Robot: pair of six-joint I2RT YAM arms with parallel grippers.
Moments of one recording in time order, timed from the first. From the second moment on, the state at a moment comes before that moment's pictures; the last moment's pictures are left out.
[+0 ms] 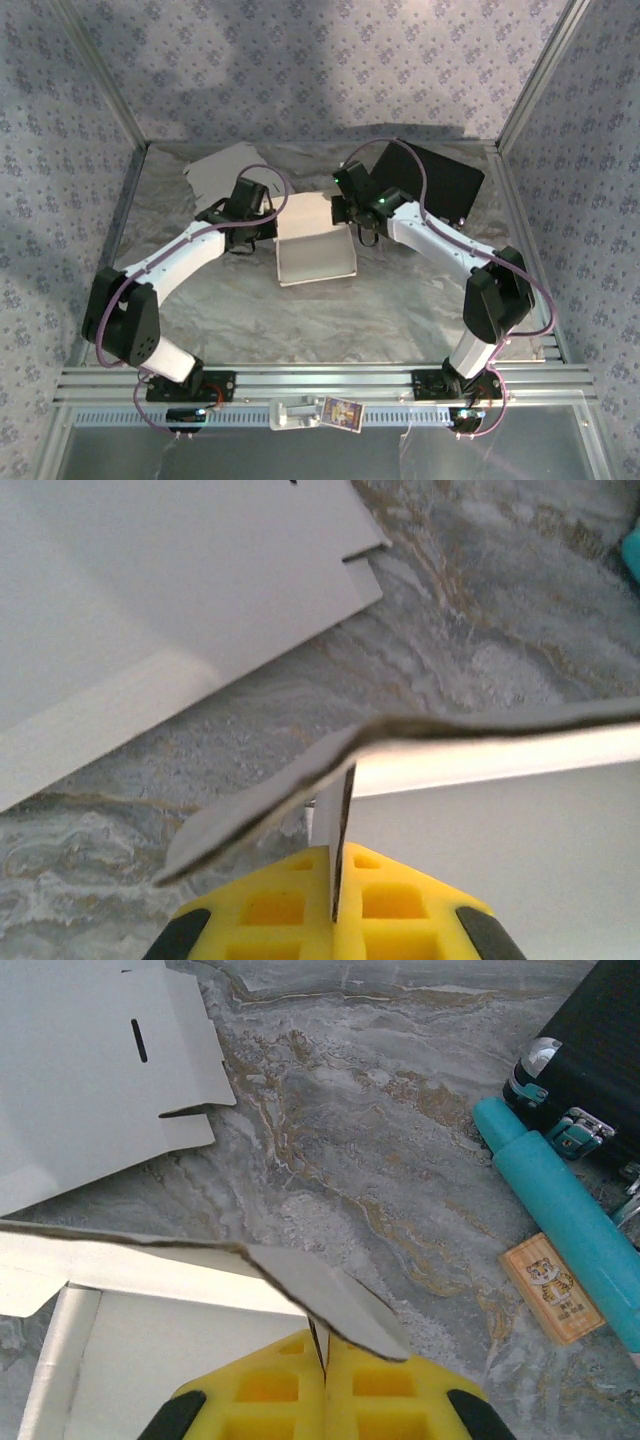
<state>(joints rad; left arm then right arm) -0.49 1.51 1.09 -0.47 -0.06 -0.51 0.66 1.68 1.41 -0.57 0.22 0.42</state>
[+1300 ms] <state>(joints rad) -0.50 1.41 0.76 -0.03 0.00 -0.58 0.77 1.52 0.95 -0.16 0.37 0.67</state>
